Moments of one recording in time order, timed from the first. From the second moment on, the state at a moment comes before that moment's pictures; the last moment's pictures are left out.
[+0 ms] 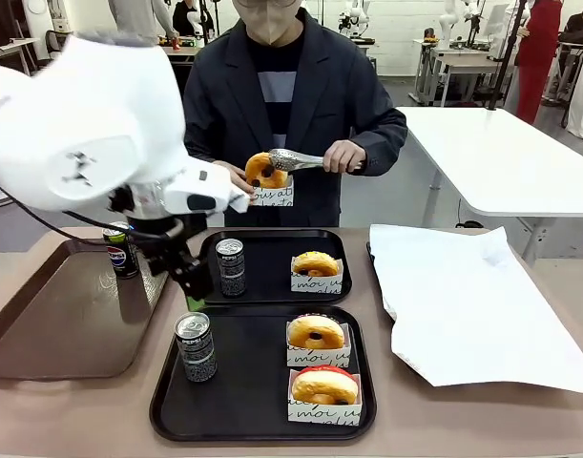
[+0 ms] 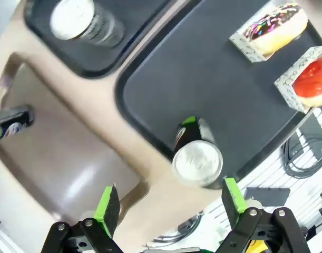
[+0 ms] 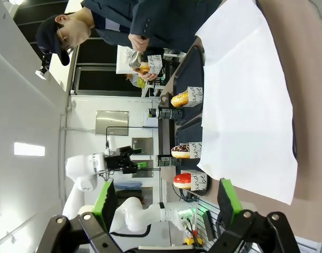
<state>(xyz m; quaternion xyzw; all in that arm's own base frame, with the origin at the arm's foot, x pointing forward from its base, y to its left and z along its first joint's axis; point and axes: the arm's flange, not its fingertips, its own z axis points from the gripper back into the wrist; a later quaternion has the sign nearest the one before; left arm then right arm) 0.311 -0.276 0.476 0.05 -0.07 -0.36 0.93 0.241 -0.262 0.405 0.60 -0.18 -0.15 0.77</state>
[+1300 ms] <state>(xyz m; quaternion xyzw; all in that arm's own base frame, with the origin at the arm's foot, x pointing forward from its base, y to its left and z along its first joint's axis) 0.339 -0.145 0.506 0.00 -0.08 -0.17 0.98 0.240 -0.262 0.405 0.60 -0.19 -0.15 0.77</state>
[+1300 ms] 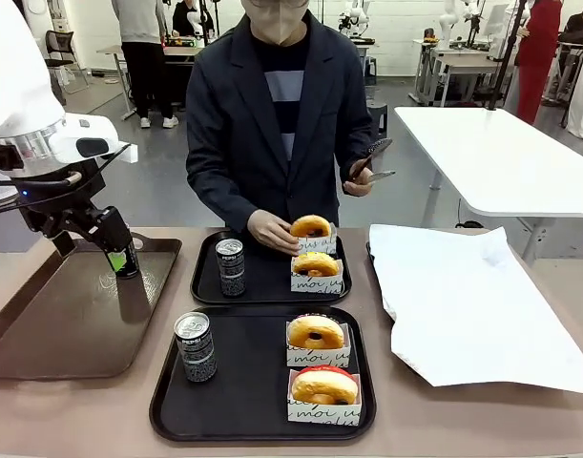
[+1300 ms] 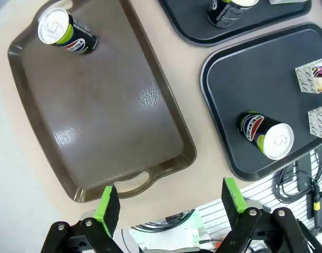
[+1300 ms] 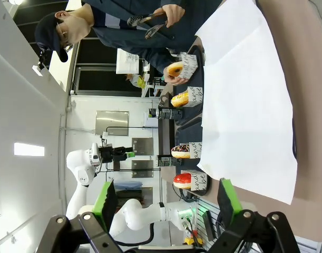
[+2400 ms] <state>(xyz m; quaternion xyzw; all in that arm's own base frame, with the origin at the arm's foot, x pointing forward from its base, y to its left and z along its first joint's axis) 0.378 0.149 0.528 -0.42 -0.09 0.00 0.90 0.240 -0.262 0.405 0.60 -0.18 -0.15 0.77</state>
